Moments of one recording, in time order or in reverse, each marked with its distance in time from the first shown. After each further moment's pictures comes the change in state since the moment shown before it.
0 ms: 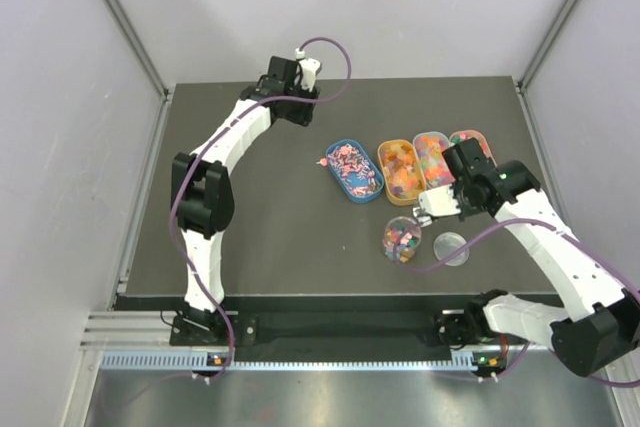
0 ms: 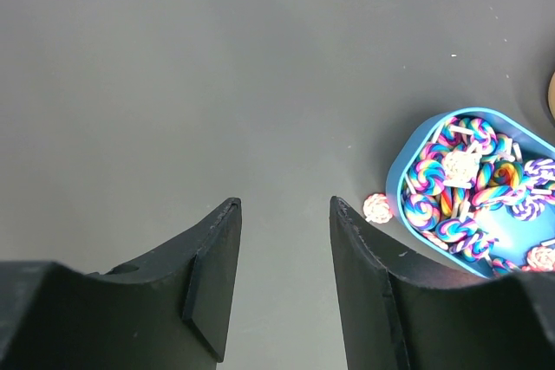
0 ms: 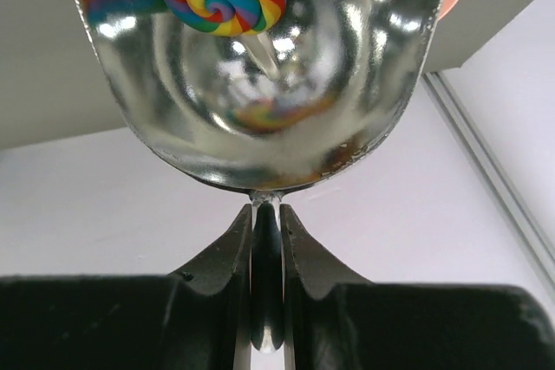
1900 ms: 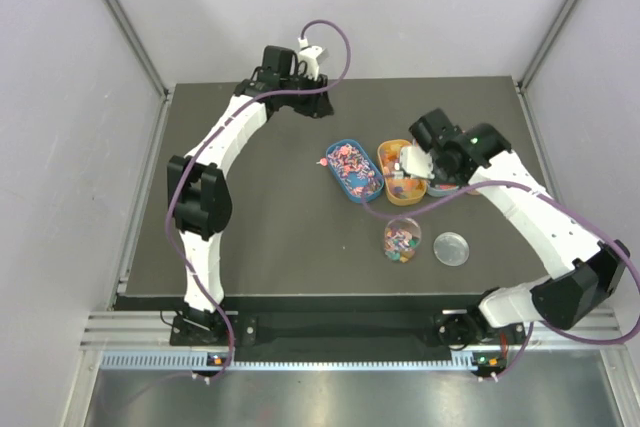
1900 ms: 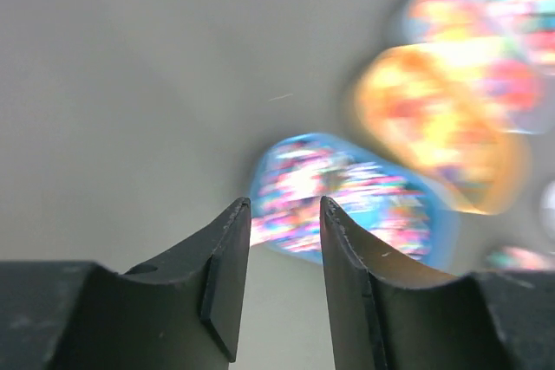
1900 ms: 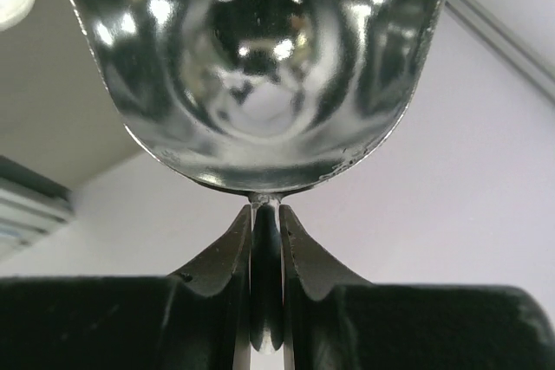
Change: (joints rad) left arm 0.015 -0.018 0.041 0.020 0.339 -0.099; right arm 0.169 0.241 0.295 -0.138 0.180 0.484
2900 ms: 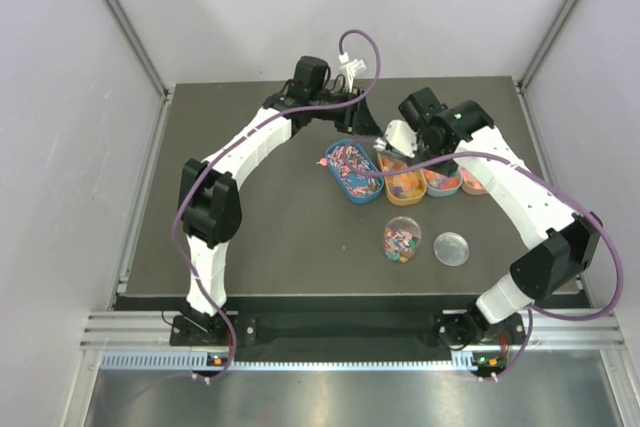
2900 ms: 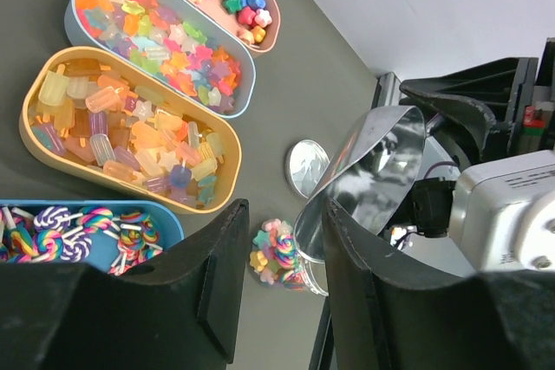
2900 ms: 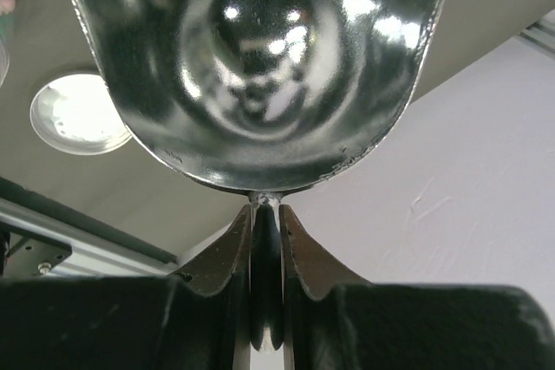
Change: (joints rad) left arm -0.170 -0.024 -0.073 0.204 0.481 -0.395; right arm -0.062 0.187 0.212 -0.001 -0.249 0.281
